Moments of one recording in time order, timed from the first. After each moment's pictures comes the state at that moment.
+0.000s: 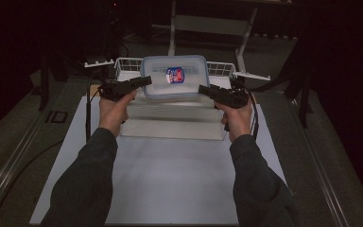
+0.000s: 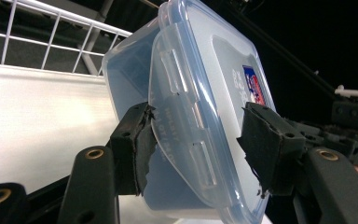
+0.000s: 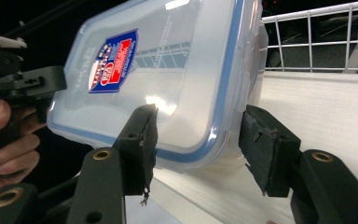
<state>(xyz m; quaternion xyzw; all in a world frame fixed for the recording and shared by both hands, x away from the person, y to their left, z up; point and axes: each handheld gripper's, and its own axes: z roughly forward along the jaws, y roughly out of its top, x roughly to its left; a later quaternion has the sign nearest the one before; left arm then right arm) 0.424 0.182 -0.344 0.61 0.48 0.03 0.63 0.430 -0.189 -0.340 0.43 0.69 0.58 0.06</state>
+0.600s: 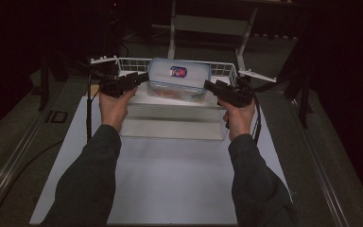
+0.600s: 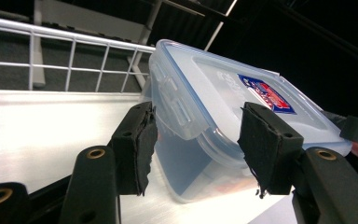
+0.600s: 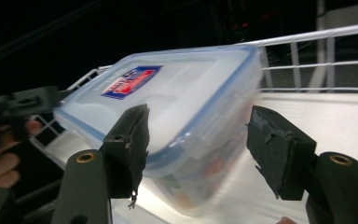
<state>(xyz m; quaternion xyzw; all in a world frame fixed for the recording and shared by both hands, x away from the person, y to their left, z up) 0.421 0.178 -0.333 0.63 0.51 0.13 0.58 0.428 -0.199 -0.335 0.46 0.66 0.59 0.13</state>
